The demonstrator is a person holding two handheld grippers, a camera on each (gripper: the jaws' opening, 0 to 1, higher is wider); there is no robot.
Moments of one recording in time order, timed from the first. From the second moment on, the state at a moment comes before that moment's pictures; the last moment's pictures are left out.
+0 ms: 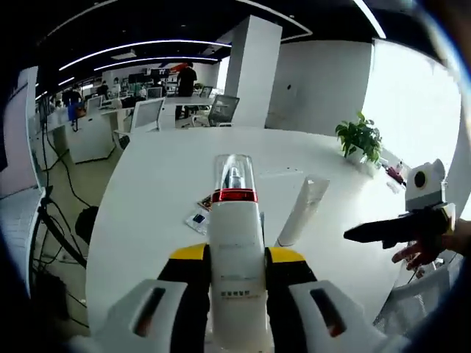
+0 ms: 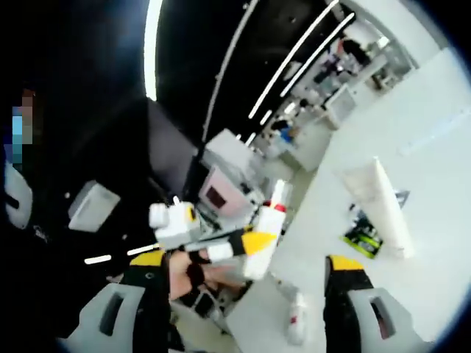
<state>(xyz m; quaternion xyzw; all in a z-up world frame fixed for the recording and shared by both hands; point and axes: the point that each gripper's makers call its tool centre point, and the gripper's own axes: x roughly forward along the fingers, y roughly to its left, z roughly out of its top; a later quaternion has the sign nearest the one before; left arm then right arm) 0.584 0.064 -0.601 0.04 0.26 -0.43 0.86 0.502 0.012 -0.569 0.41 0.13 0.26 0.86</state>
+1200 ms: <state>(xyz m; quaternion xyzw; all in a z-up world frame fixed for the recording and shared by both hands) 0.506 0.011 -0.514 0.15 0.13 -0.53 0.82 0.530 0.024 -0.497 0.41 0.09 0.27 0.87</state>
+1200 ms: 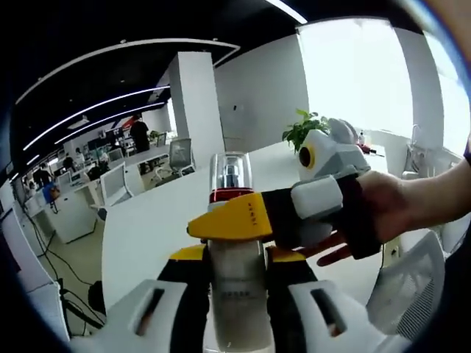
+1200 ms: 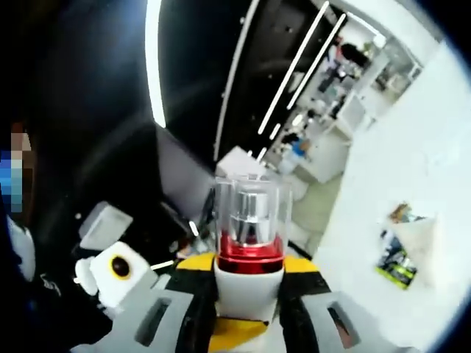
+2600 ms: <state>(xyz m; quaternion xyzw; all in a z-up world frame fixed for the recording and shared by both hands) 0.399 -0.006 -0.442 -0.05 0.11 -0.82 0.56 0.415 0.052 -0.400 0.08 0.03 0.48 0.87</state>
